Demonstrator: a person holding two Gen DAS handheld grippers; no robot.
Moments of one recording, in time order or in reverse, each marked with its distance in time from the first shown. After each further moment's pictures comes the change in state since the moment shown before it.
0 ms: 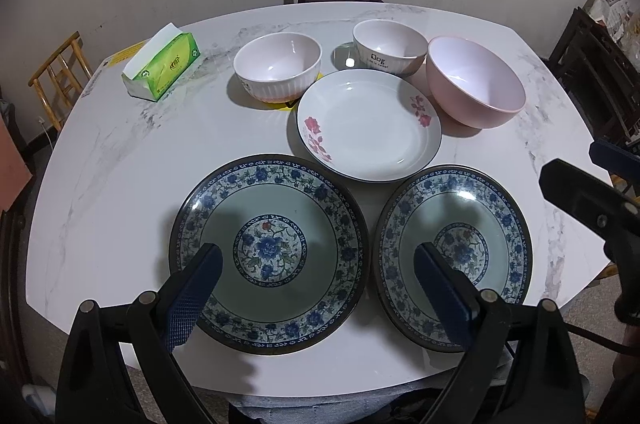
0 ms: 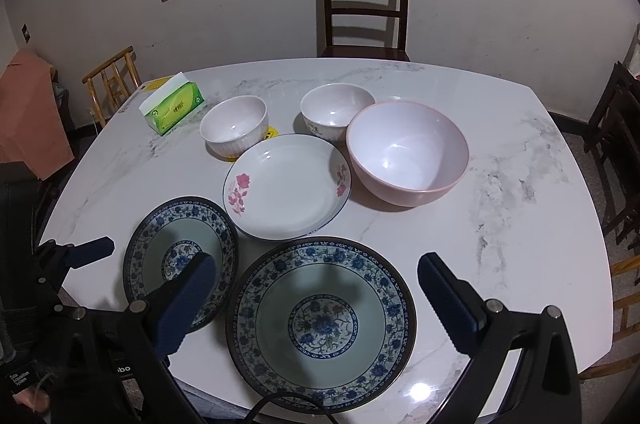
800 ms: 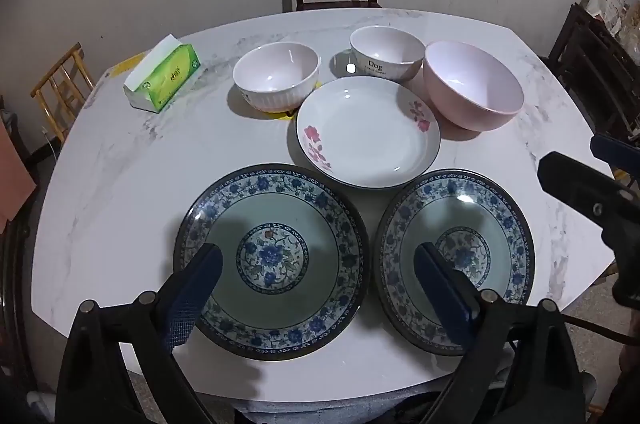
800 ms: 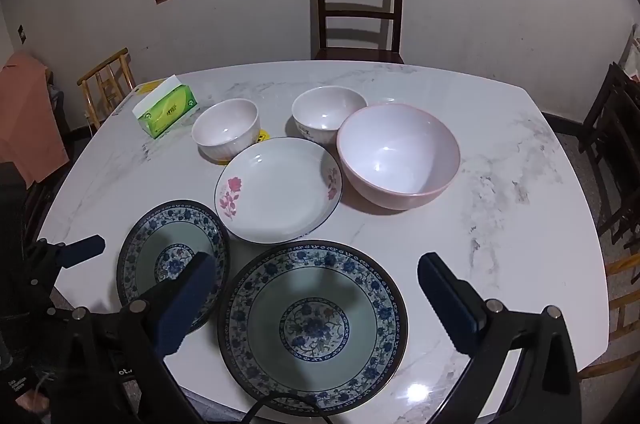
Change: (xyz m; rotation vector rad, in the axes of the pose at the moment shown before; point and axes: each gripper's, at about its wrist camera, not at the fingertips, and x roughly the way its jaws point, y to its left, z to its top) left arm -0.004 -0.004 0.002 0.023 -0.022 0.015; right arm 0.000 -0.002 0.003 0.024 0.032 -0.001
